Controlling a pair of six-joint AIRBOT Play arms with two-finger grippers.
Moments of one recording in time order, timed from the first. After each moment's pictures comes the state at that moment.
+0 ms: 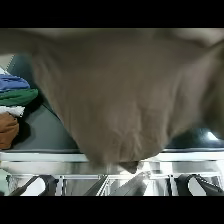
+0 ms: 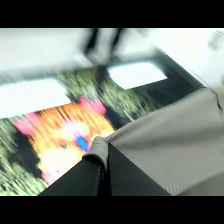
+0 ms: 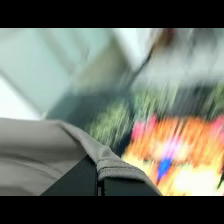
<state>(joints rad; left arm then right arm) 0.47 -1.17 1.82 -2.68 1.51 2.07 -0.38 -0.92 1.14 -0.25 1.09 0.86</state>
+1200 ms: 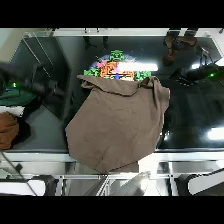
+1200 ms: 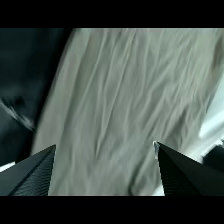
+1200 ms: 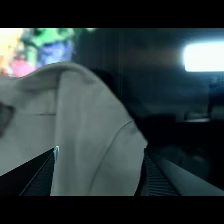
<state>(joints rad) 0.23 -1.56 1.25 -2.30 1.50 1.89 -0.26 -1.81 1.62 -0.97 1.13 1.21</state>
